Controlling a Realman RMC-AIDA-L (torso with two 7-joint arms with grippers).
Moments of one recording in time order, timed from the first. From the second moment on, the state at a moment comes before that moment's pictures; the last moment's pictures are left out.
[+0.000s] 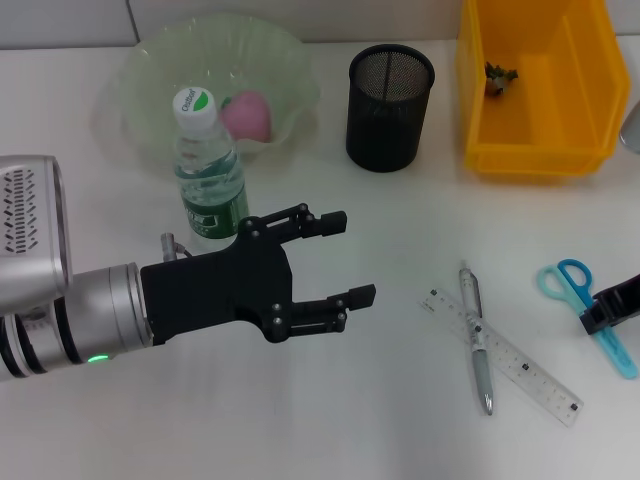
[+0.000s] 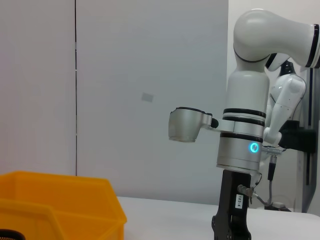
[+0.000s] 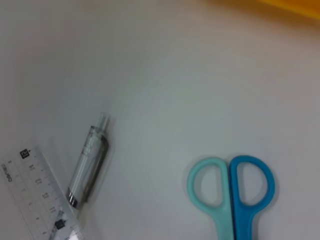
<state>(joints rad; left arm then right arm) -0.41 -2.07 1.40 0.47 1.24 1.49 -0.85 0.44 2.08 -1.29 -1.33 -2.74 -1.60 2.80</state>
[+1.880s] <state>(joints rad) -0.41 -2.07 1.42 0.47 1.26 1.48 -0.85 0.72 2.09 -0.99 -0.27 -1.07 -1.04 0.73</state>
